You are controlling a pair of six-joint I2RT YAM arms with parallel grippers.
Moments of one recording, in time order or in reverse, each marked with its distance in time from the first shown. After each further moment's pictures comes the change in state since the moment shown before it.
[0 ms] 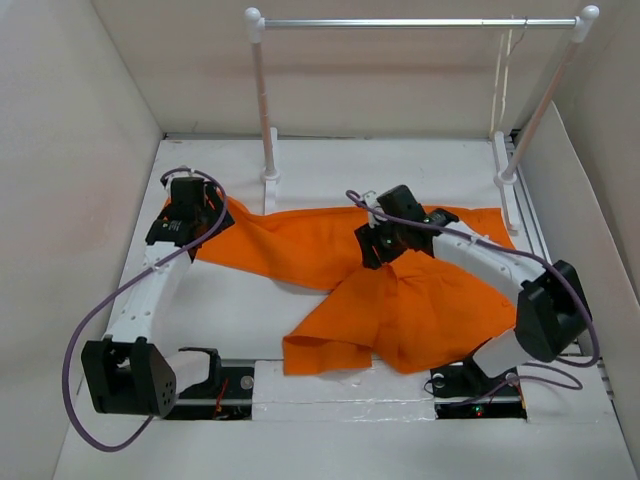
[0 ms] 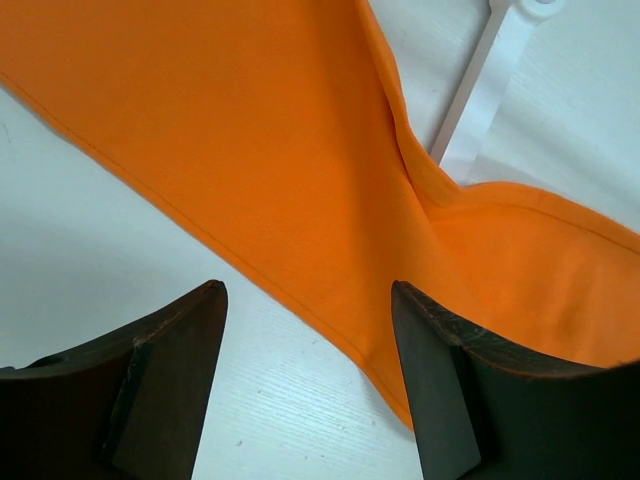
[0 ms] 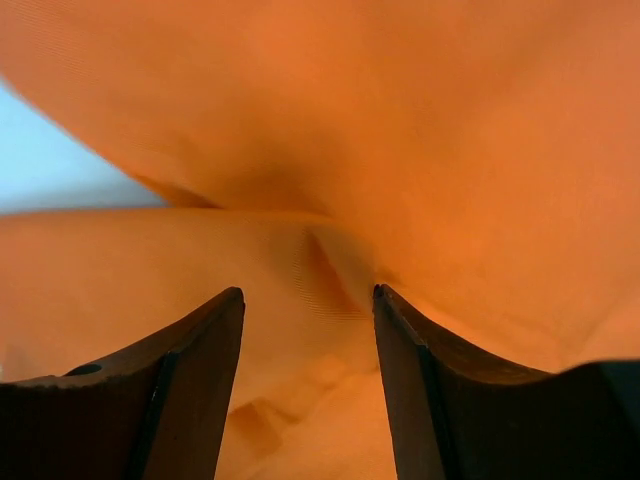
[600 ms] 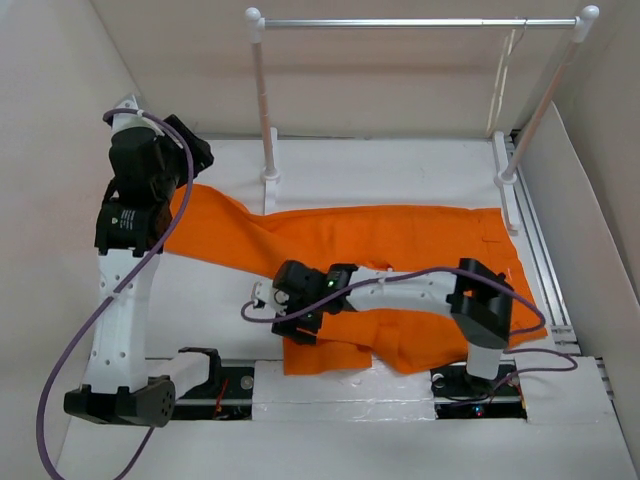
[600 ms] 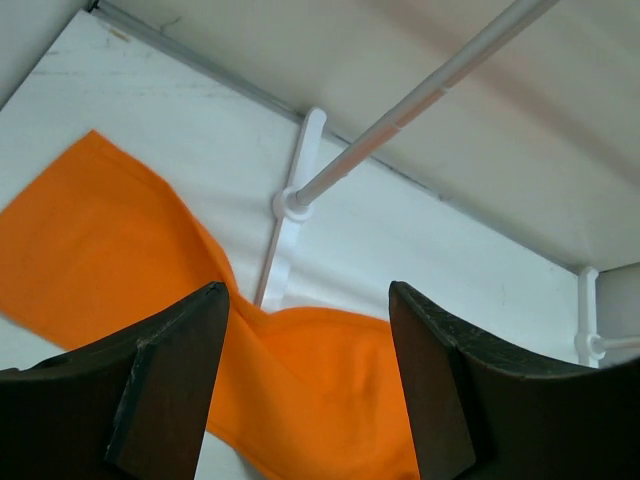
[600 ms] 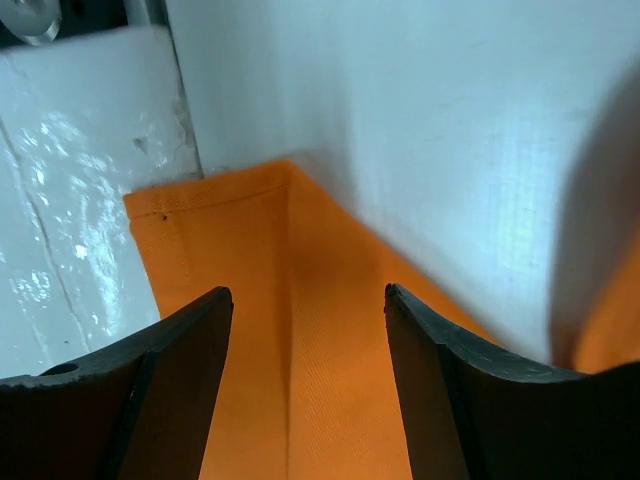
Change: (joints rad) left arm -0.001 -0.040 0.521 -0.098 0.059 0.006; right arm 0.646 0.276 0.289 -0.007 0.021 -0.185
